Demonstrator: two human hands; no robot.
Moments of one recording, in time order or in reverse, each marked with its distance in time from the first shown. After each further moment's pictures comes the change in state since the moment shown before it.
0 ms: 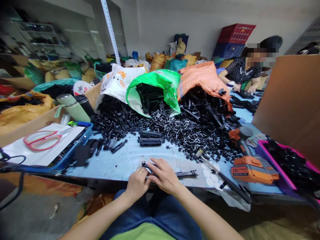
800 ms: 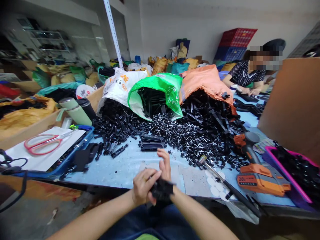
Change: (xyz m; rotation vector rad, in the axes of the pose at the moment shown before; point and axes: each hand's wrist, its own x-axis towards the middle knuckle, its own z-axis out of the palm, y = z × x) left_hand 0.028 0.009 -0.025 -0.314 0.585 0.539; right_hand 0.054 0.007 0.028 0.711 0.768 0.161
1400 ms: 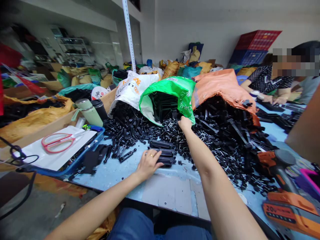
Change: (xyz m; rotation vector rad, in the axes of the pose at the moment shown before) left_hand 0.010 -0.121 0.008 0.462 -0.457 -0.323; right_hand 0.267 0.137 -0.009 -0.976 -0.184 0.346
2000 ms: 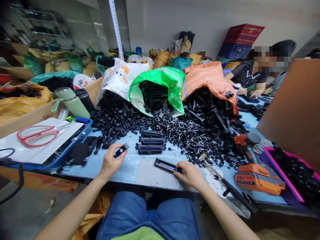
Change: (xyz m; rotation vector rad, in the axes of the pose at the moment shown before) left_hand -0.072 -0.035 -0.042 -0.396 0.402 -0.303; right_hand -0.293 0.079 -0.075 0.161 -0.492 -0.299
